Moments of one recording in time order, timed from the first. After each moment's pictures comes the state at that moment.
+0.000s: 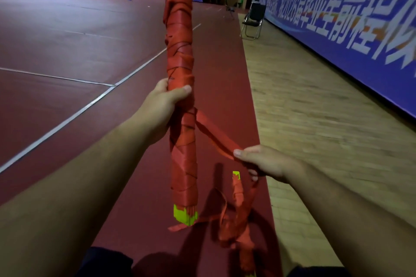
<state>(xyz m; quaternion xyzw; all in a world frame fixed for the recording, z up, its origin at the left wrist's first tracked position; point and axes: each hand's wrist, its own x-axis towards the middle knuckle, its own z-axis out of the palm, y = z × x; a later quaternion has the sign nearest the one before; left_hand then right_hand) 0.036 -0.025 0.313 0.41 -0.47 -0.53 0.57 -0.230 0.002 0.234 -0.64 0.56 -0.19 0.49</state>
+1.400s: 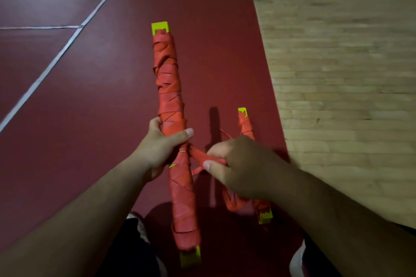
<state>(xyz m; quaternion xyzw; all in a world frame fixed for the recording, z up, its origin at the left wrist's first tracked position) 0.004 -0.039 0.069 0.58 -0.36 -0.63 0.38 -0.189 0.029 0.137 -0.80 0.51 -0.13 0.28</state>
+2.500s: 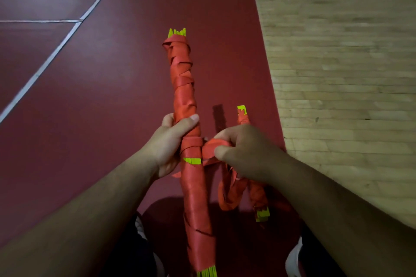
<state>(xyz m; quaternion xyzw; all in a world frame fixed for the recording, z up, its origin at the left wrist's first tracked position) -0.026 -0.032 0.086 0.51 -0.31 -0.70 0.40 -0.198 0.018 0.132 -0.65 0.60 -0.20 0.41</state>
